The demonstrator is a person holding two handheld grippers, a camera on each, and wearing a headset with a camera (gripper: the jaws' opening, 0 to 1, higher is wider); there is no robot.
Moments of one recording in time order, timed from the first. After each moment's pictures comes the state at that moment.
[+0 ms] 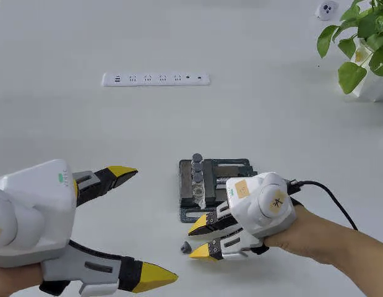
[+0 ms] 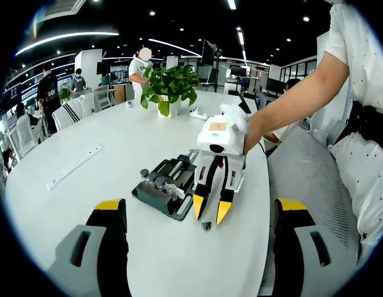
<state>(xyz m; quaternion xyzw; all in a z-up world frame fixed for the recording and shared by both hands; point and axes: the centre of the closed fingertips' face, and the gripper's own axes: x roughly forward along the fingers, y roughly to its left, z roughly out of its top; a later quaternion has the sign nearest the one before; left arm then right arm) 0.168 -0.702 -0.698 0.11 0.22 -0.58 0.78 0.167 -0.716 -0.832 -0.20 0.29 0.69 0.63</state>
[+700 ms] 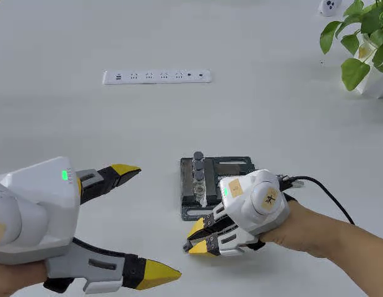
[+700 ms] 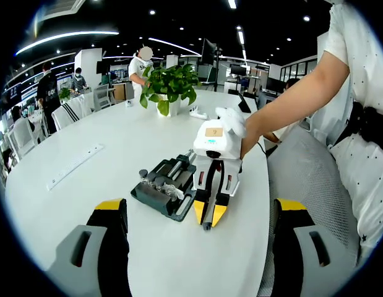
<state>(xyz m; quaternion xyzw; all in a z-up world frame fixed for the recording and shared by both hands) 0.168 -0.705 -0.699 0.11 0.22 -0.58 0.78 0.164 -0.713 -0.836 -0.20 0.30 0.70 0.61</state>
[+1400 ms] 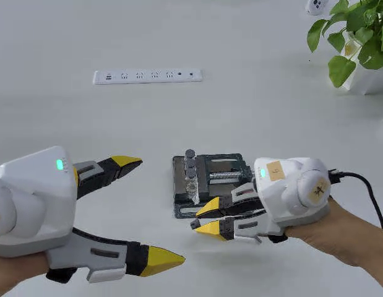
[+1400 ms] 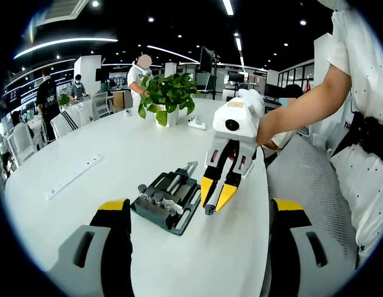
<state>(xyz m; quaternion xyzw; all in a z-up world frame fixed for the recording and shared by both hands) 0.171 -0.722 -0.679 0.10 0.19 -0.59 0.78 0.174 -0.744 -0.756 -0.16 0.23 0.64 0.71</state>
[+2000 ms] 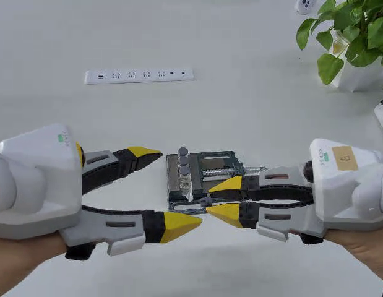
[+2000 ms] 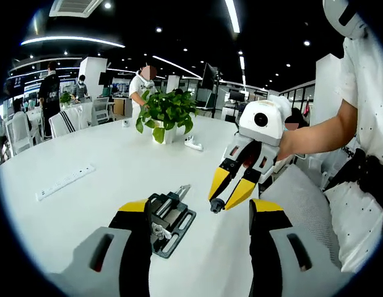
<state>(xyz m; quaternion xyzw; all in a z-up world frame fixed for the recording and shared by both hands) 0.172 -0.747 -0.649 0.01 0.18 -0.60 0.78 0.164 -0.754 -0.678 -0.13 0.16 0.60 0.78</state>
